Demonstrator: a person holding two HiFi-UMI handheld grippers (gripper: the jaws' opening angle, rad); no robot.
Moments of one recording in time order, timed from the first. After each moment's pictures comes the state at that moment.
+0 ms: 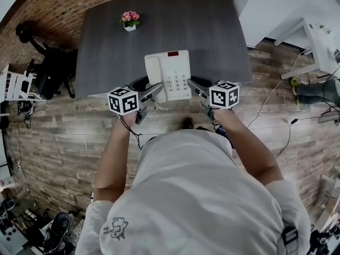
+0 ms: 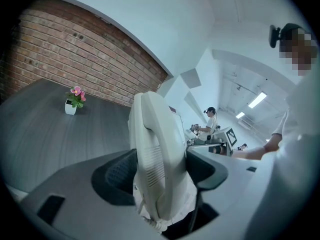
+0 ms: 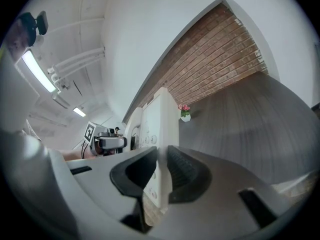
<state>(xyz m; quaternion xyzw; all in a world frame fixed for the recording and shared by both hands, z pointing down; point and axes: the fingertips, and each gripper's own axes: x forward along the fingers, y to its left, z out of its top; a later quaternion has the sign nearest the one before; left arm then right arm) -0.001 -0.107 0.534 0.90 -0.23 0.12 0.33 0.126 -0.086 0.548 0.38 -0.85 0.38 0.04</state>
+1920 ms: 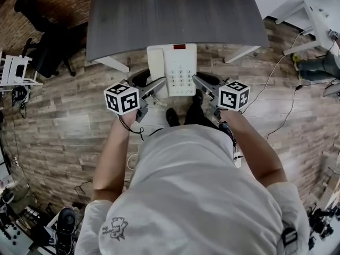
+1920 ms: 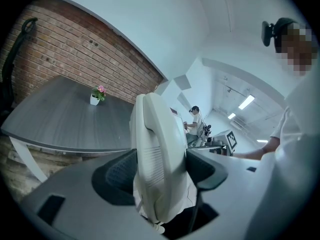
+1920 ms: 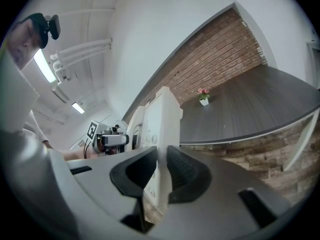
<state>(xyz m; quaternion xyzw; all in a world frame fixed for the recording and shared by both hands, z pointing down) -0.198 0.046 0.533 0.91 -0.20 0.11 0.35 -0.074 0.080 0.543 0.40 -0.84 0.38 0.04</state>
